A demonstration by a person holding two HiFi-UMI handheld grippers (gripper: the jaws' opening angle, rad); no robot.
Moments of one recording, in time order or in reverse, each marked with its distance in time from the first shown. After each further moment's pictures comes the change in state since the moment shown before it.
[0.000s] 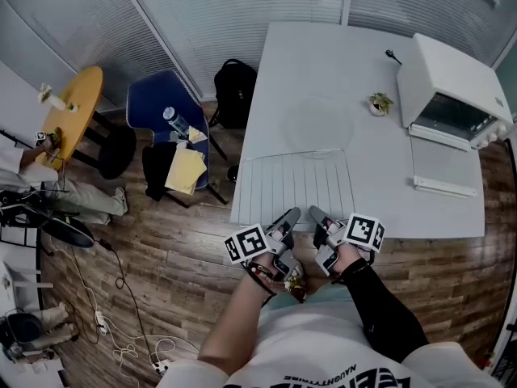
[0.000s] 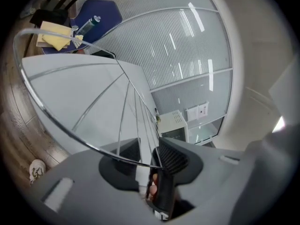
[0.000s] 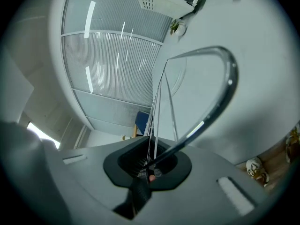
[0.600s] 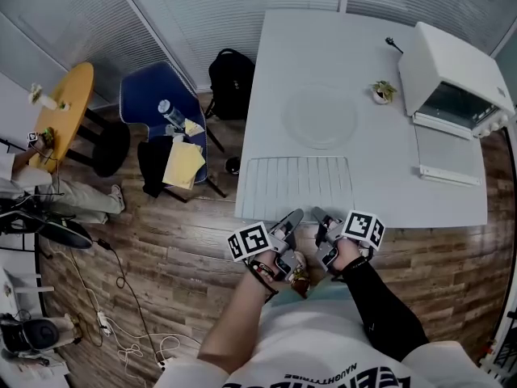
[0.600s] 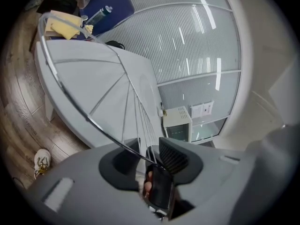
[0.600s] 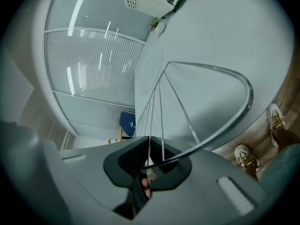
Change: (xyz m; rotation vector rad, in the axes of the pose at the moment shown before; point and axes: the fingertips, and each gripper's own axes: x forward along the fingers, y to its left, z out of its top) left arm -0.013 0.035 -0.015 -0.080 0.090 0.028; right arm 0.007 -0.047 -0.027 0.095 -0.018 -0.197
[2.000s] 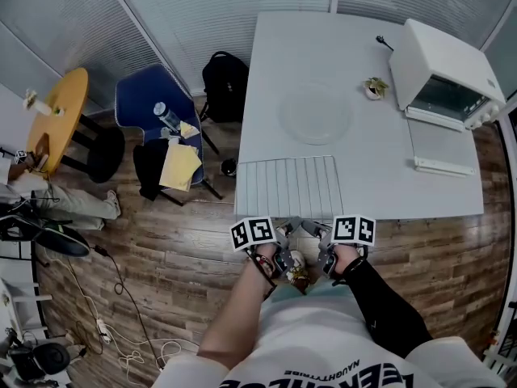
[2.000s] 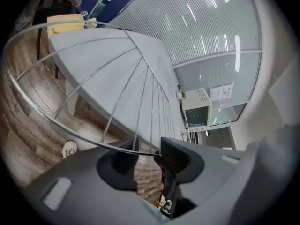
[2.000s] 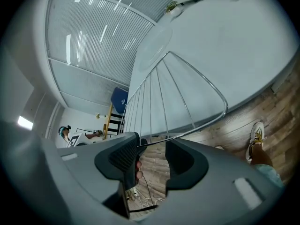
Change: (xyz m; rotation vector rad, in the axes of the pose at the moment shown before) left arm -0.012 0.056 -0.033 0.012 0.225 0.238; right arm -0.007 -0.027 -0.056 -0.198 0.205 -0.151
